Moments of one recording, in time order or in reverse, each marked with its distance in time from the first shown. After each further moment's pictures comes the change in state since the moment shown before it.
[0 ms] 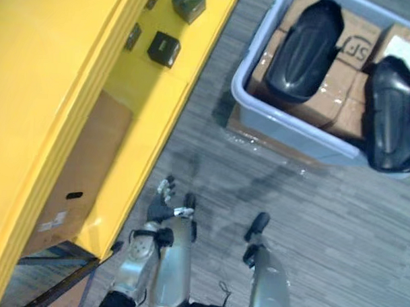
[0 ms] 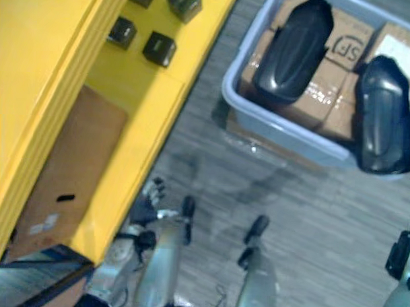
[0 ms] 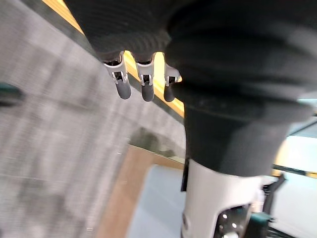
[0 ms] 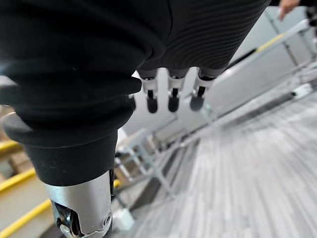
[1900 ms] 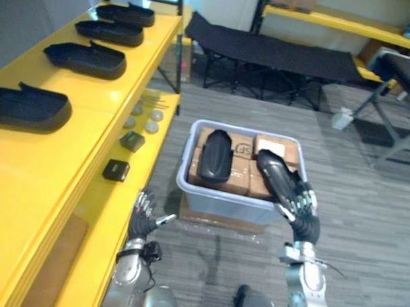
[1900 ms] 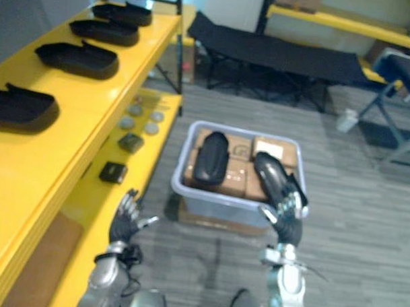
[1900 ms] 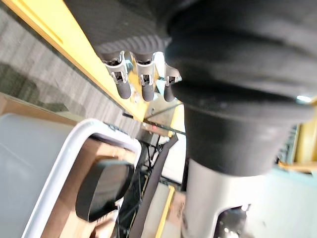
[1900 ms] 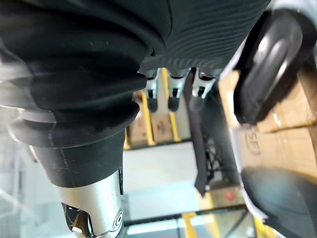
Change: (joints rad) left arm 0.194 -0.071 0.176 -0.256 -0.049 0.032 0.042; right arm 1.109 0.935 0.262 -1.157 0.197 -0.674 0.611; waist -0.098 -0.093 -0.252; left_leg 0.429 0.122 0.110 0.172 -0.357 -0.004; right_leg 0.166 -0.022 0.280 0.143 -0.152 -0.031
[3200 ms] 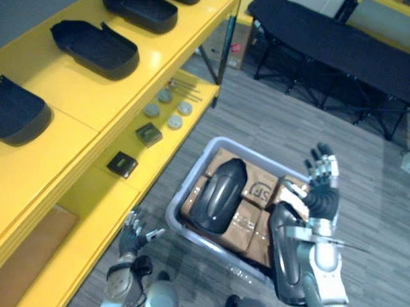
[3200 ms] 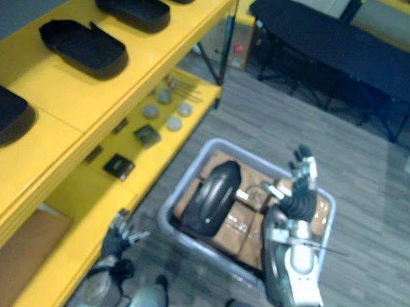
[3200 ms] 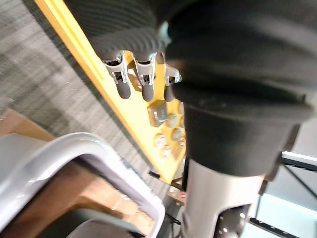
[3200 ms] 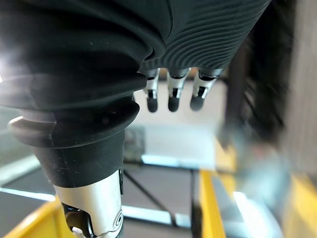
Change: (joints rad) left arm 0.066 0.034 0.047 0.157 -0.027 -0.081 0.016; right arm -0.083 -0.125 -0.075 -0.243 -0.207 0.042 -0.243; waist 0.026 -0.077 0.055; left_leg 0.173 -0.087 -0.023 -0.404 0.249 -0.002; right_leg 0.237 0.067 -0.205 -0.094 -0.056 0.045
